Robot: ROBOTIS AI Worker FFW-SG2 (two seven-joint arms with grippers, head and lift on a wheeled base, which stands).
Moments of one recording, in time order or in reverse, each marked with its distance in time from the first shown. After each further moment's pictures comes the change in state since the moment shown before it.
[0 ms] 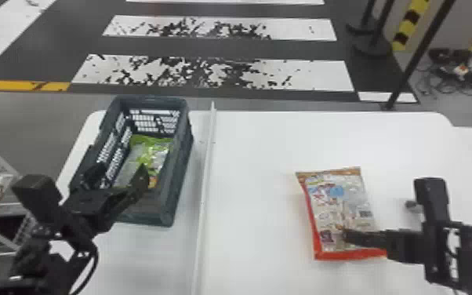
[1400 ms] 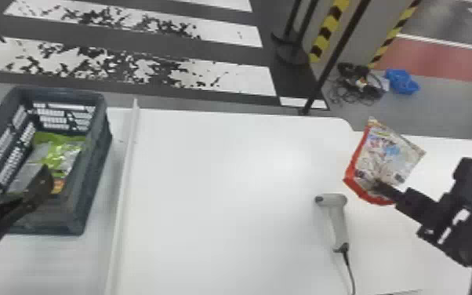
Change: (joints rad) left arm 0.004 0.002 0.000 -0.006 0.001 0.000 0.000; right arm -0.120 0.003 -0.541 -0.025 -0.251 -0.082 -0.278
